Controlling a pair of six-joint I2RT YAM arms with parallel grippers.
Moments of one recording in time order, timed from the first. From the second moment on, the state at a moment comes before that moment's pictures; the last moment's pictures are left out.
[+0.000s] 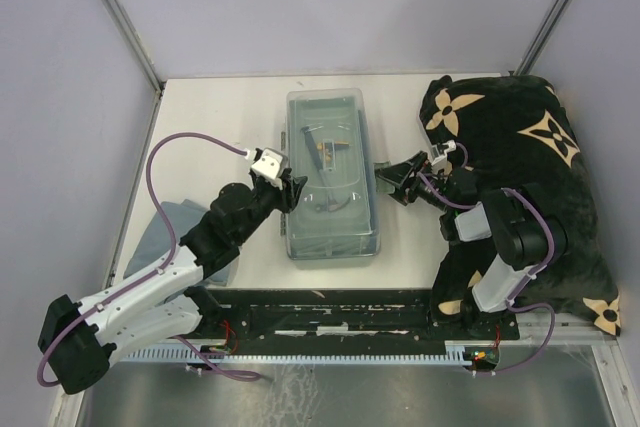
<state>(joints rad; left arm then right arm) -0.78 0.90 0.57 0.21 -0.19 -0.07 0.19 1.70 0.39 1.20 -0.70 1.23</state>
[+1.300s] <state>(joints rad) -0.58 0.98 0.58 0.31 0.00 -0.18 0.41 1.33 0.30 0.92 -0.47 1.14</state>
